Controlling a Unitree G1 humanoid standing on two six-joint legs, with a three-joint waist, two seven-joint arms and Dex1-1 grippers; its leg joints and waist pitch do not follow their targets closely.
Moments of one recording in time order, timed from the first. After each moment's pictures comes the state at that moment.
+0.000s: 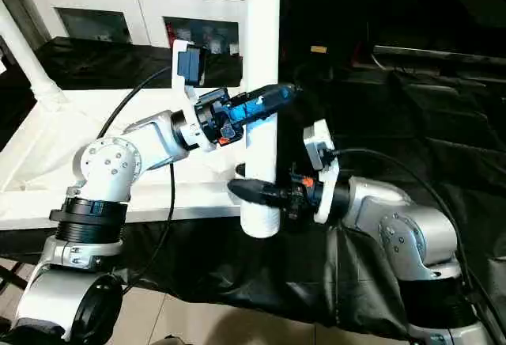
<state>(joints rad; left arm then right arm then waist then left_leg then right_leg) -0.79 0.03 0.07 0.19 -0.81 0.85 -0.80 -0.36 -0.45 0.01 -0.13 0.72 0.80 1.02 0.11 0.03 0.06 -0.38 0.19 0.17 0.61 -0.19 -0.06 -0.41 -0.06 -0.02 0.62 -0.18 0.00</state>
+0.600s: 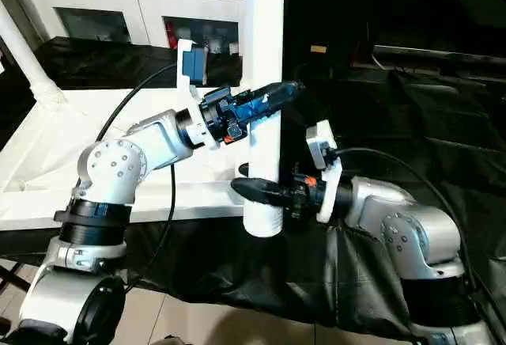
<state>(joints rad) -0.78 0.01 0.06 0.18 -0.75 0.76 -0.71 -0.38 -0.45 0.01 -0.11 0.70 0.79 0.98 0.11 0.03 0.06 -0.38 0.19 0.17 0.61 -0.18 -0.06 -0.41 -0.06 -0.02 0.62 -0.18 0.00</state>
